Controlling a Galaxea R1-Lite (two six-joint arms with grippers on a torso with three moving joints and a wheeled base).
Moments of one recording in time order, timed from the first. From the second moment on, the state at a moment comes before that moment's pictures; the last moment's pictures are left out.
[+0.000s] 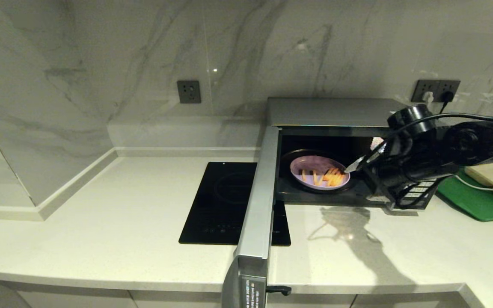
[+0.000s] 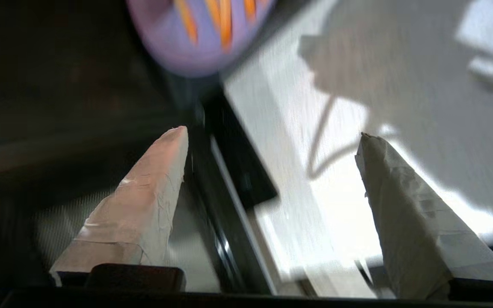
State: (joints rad) left arm 0.00 0.00 0.00 -0.01 0.01 -0.05; right arm 0.17 1.94 -1.43 0.31 0.08 1.05
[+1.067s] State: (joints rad) left arm 0.00 0.00 0.00 -0.01 0.01 -0.06; right arm 0.21 1.34 -1.84 1.41 0.06 0.68
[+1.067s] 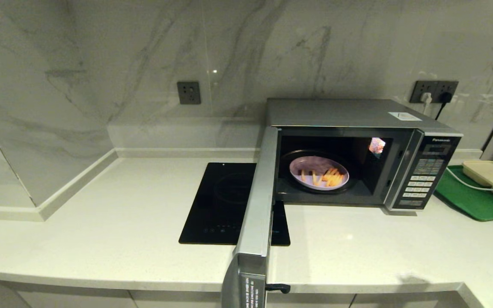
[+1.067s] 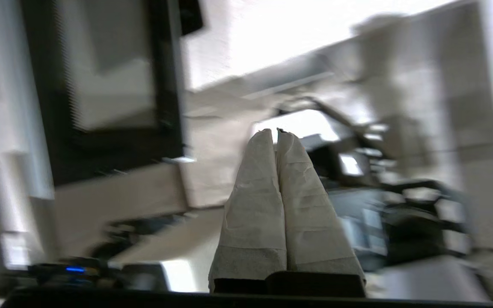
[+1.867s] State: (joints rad) left arm 0.00 0.00 0.00 -0.01 0.01 -0.05; right arm 0.61 1.46 -1.99 1.42 -0.19 0.51
